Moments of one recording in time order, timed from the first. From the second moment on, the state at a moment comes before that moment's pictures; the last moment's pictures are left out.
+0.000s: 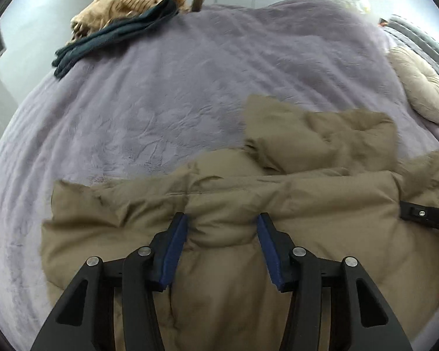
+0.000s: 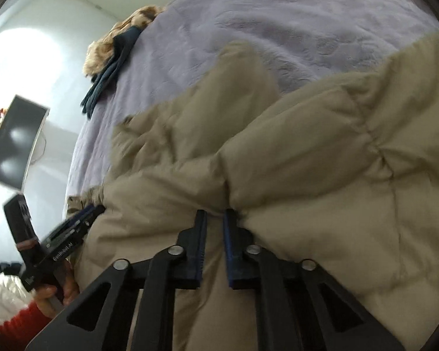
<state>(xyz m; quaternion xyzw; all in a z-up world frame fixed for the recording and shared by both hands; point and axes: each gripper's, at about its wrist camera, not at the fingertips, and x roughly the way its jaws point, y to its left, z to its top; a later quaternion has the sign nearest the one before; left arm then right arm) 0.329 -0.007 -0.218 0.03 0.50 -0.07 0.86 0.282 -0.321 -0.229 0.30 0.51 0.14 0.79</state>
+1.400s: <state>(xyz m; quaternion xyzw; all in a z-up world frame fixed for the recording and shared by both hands) 0.345 0.109 -0.204 0.00 0.51 0.05 0.86 0.254 -0.445 -0.201 0.32 0.48 -0.08 0.82</state>
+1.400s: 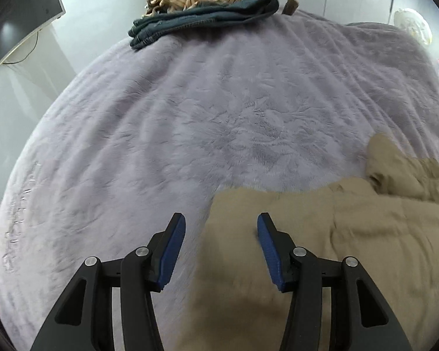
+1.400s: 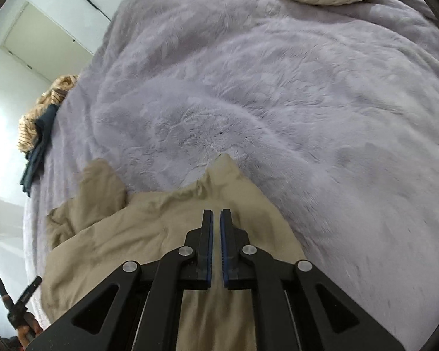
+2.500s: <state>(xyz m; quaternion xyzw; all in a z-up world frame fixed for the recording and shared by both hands) 0.134 0.071 -0.219 -0.04 0.61 -0.02 0.79 0.029 -0.374 -0.210 0.40 0.54 -0.04 0.74</state>
